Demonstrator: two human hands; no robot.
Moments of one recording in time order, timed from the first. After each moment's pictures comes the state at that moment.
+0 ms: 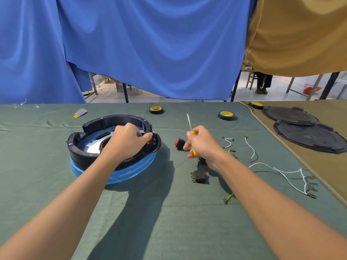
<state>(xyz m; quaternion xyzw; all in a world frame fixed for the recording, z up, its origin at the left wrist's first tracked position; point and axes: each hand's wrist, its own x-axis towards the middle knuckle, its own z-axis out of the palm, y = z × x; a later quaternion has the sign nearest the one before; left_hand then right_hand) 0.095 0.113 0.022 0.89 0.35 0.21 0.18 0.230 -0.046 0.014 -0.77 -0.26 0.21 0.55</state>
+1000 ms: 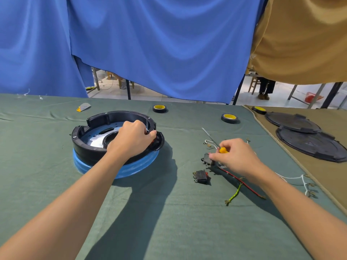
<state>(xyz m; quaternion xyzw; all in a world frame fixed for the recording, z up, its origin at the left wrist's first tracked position) 0.100 0.116 0.015 0.90 0.36 0.22 0.15 0.252 -0.122 0.013 -0.86 -0.36 0.04 0.35</state>
